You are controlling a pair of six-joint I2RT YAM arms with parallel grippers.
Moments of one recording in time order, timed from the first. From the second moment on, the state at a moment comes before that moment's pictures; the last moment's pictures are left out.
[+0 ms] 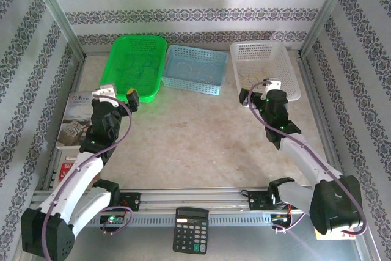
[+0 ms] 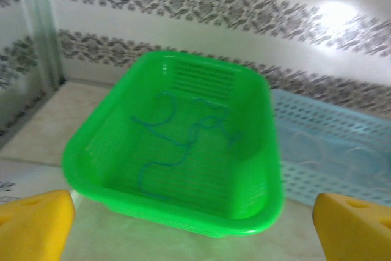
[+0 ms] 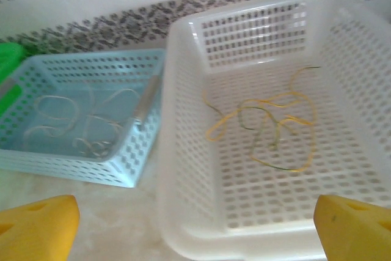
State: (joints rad) left arm -0.19 0.86 0.53 0.11 -0.32 -0.19; right arm 0.20 1.09 0.60 0.13 0.12 0.26
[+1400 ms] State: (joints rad) left arm -0.01 1.59 0.38 0.84 -0.07 0.02; right arm 0.01 1.53 0.36 0.85 0.01 0.03
